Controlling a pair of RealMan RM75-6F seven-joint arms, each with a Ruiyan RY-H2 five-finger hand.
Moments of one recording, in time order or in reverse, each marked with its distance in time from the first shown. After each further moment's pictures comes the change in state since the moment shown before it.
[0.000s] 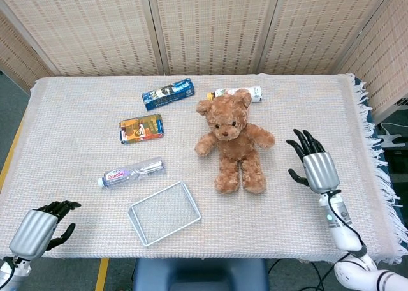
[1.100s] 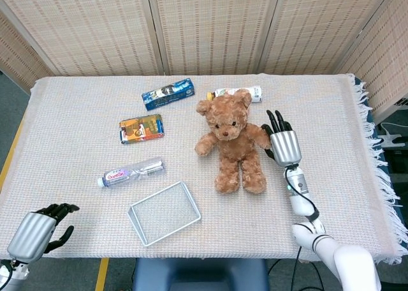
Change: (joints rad) left arm 0.009 0.015 0.017 -0.013 0.013 0.013 0.000; right arm 0.308 -0.510 0.075 0.838 0.059 -0.076 0.126
